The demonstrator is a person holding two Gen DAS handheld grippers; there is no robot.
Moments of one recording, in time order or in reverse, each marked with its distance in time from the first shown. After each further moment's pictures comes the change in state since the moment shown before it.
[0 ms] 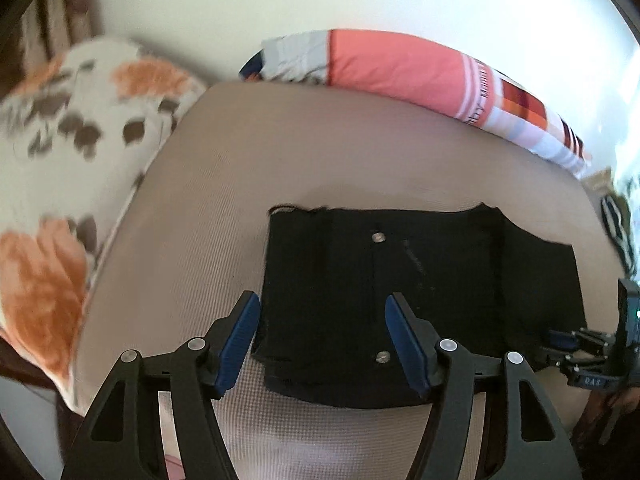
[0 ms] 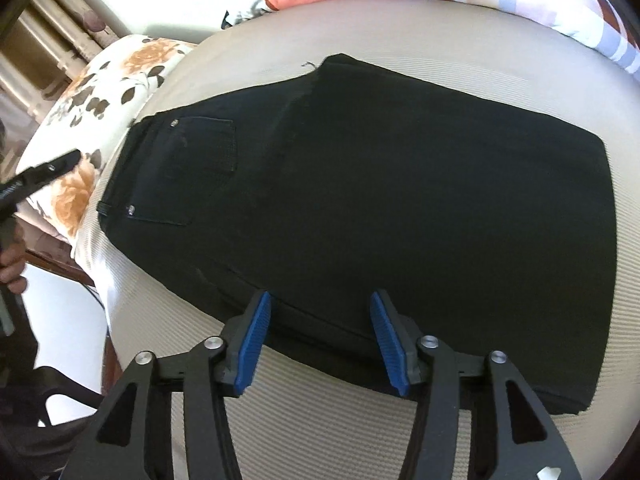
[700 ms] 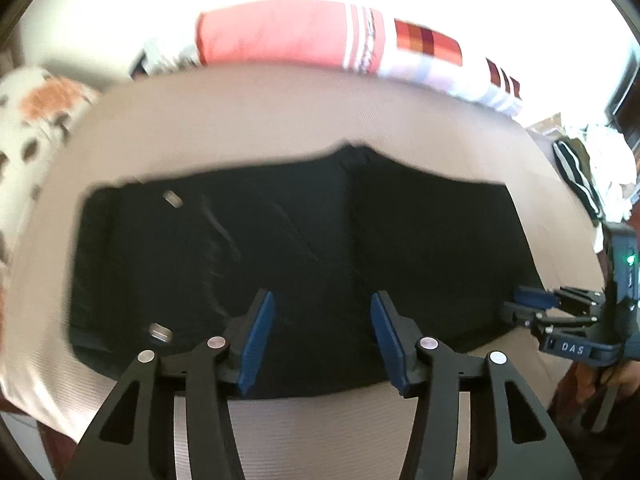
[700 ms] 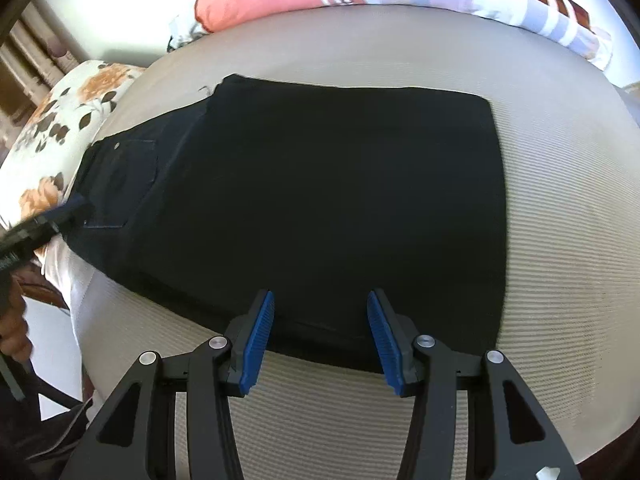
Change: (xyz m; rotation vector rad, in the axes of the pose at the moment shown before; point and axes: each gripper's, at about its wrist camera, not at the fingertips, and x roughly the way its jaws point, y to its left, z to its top) left arm 0.017 -0.153 -0.036 0.176 0.025 -0.118; right arm -0.036 -0.067 -0.025 0.078 -0.042 -0.141
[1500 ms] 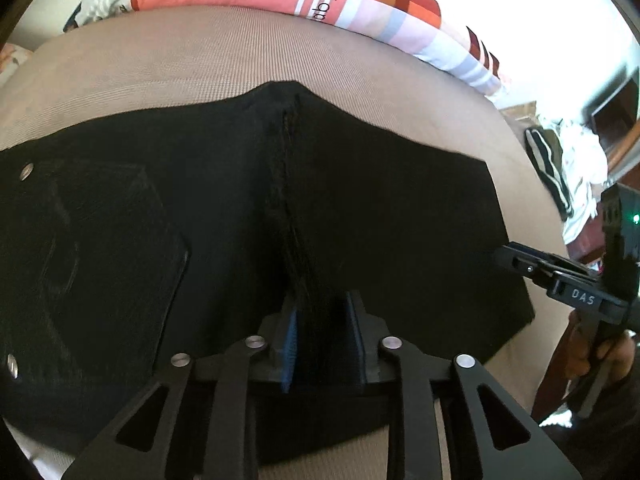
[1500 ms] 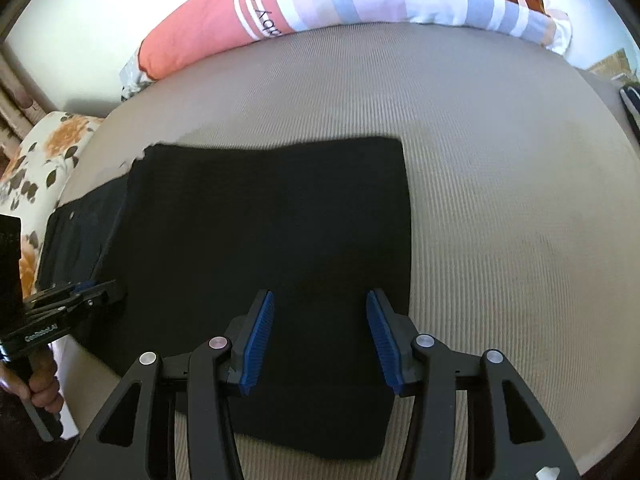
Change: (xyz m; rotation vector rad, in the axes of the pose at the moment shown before) left arm 0.087 -0.039 -0.010 -0.036 0.143 -0.225; right arm -0.006 -0.068 0.025 0.123 -0.079 -0.058
